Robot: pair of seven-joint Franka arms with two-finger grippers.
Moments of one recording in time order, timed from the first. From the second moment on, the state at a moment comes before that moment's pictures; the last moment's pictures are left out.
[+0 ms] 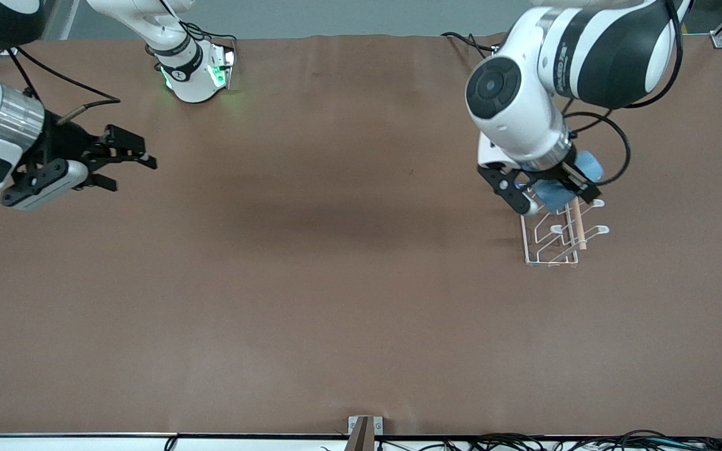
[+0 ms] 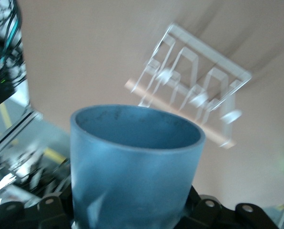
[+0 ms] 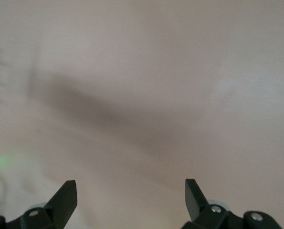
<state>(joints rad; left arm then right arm) 0.09 0.33 -0.76 -1.53 0.83 1.27 0.39 0.02 0.00 0.06 -1.68 0.27 1.64 -0.24</state>
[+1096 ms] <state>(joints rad) 0.06 0.54 -0.76 -1.86 1.34 1.19 0.43 -0.05 0.06 0.07 -1.54 0.02 1.66 -0.08</state>
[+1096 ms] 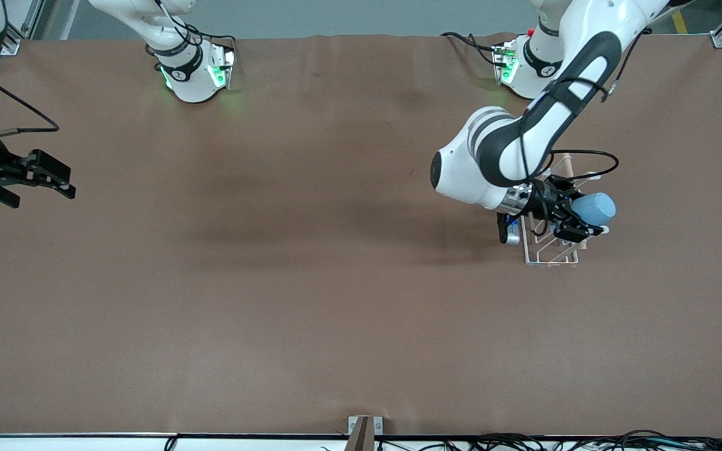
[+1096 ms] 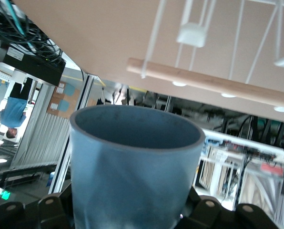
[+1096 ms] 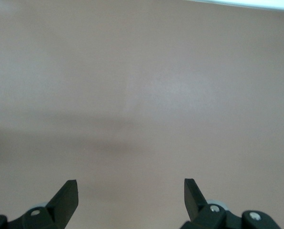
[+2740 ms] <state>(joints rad) 0.02 0.74 -0.74 -1.84 1.40 1.11 -0.03 -0.04 0.00 0.08 -1.64 0.01 1.71 0.05</state>
